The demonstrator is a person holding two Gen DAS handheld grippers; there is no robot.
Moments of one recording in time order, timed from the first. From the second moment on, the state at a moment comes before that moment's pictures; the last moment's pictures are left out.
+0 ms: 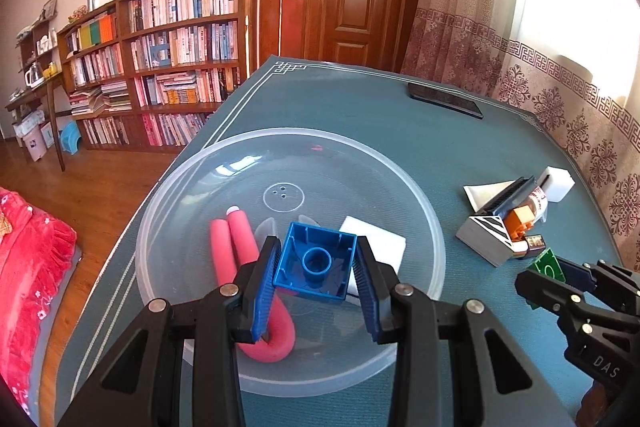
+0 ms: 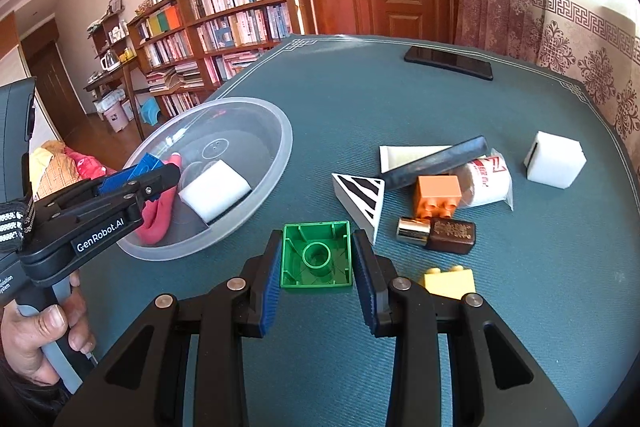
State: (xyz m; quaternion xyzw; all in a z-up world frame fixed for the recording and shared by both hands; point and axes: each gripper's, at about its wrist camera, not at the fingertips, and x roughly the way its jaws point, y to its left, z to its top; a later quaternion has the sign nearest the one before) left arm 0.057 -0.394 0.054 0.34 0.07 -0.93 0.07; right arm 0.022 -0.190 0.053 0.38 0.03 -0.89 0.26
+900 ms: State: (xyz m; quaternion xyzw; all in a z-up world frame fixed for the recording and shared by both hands) left arm 0.055 -0.455 0.041 0.35 0.11 -0.92 0.11; right arm -0.022 -0.286 0.050 0.40 0.04 -0.86 0.32
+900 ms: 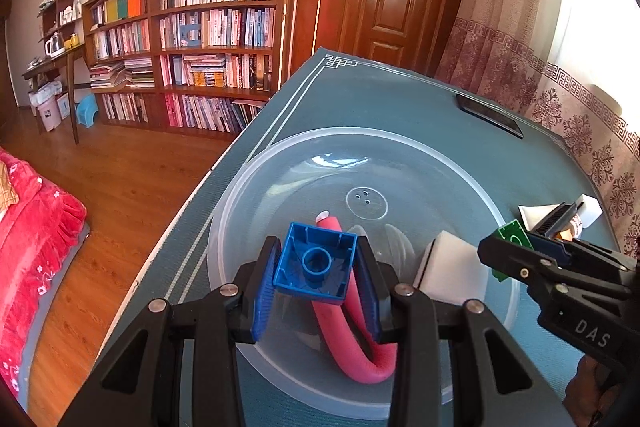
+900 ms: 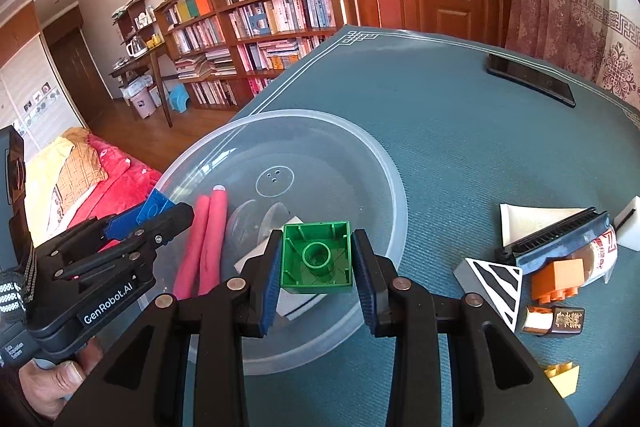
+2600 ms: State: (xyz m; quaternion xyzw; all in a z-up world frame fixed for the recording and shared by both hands) left arm 0.057 -0.426 0.052 0.35 0.08 -0.93 0.11; right arm -0.015 -0.227 0.041 0.41 -0.04 -0.87 0.29
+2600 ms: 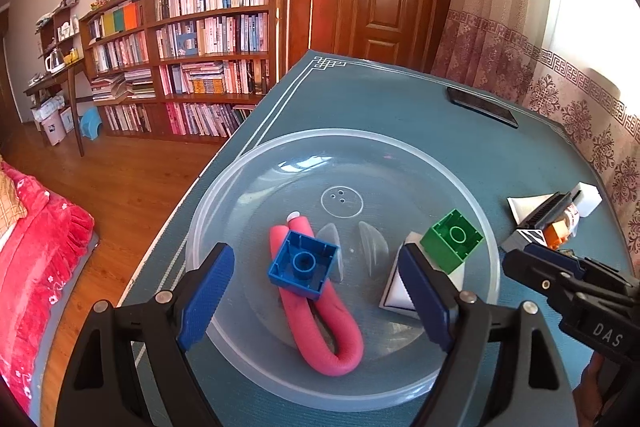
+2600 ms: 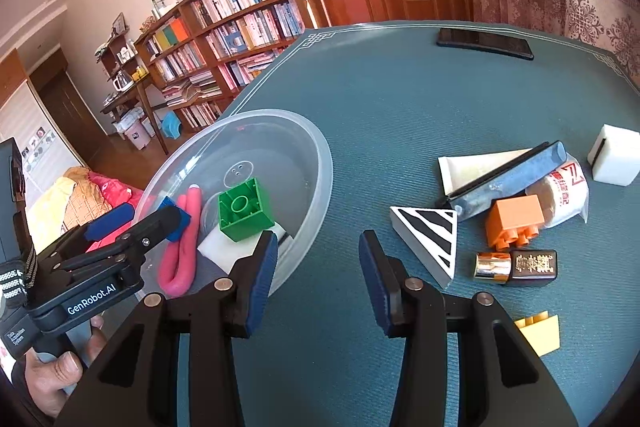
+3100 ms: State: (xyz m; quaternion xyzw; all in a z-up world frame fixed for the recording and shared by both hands) left arm 0.054 -0.383 0.058 0.35 0.04 -0.93 0.08; right arm -0.004 -0.185 0.041 0.40 -0.06 -0.87 0.27
